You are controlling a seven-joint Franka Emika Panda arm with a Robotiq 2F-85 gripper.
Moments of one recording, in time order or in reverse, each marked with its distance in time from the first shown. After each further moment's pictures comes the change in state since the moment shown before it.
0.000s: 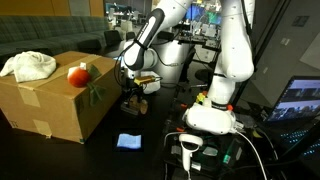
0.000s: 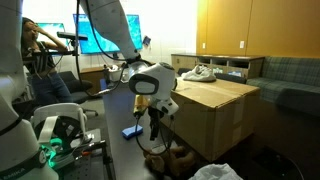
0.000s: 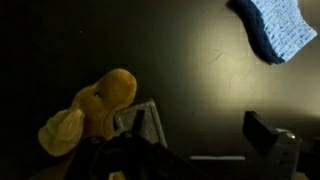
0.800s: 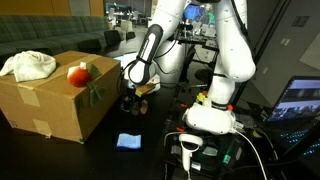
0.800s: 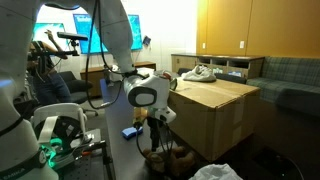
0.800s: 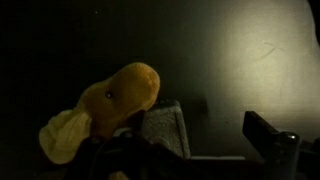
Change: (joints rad) arm 0.062 0.125 -0.041 -0.004 -0.200 0.168 0.141
